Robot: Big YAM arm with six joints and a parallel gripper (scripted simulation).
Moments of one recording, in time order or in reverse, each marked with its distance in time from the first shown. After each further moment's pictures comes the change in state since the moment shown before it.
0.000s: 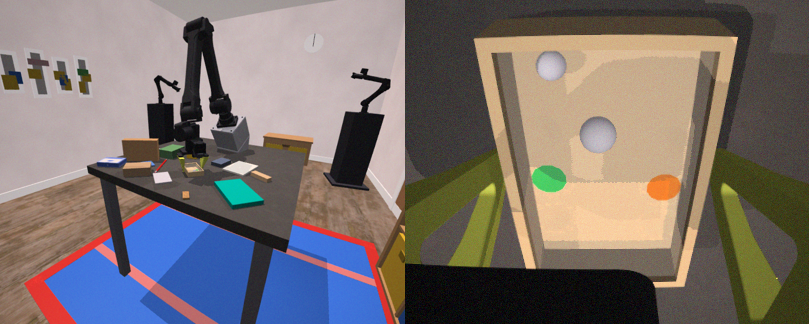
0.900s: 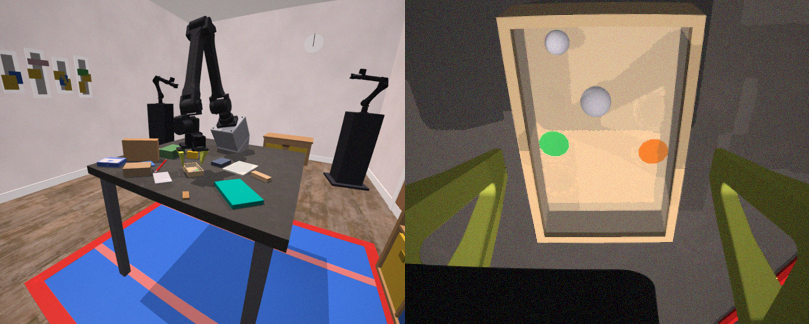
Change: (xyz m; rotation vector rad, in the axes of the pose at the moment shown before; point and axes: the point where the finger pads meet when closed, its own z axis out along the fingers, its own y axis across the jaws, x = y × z) arm 0.000 -0.002 -0.027 -0.001 0.002 0.003
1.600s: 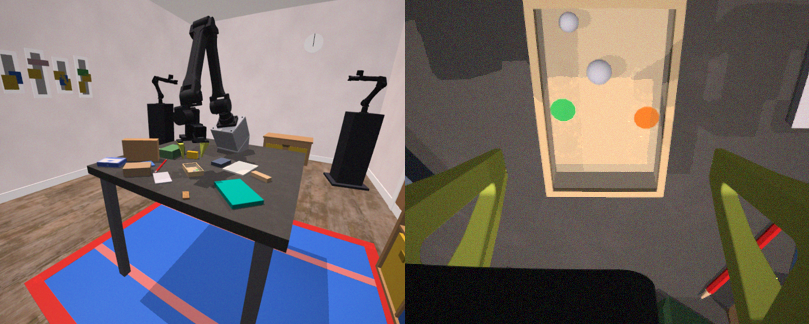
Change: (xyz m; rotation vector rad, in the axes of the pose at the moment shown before) arm -0.001 0.000 -0.036 0.001 -0.002 -0.011
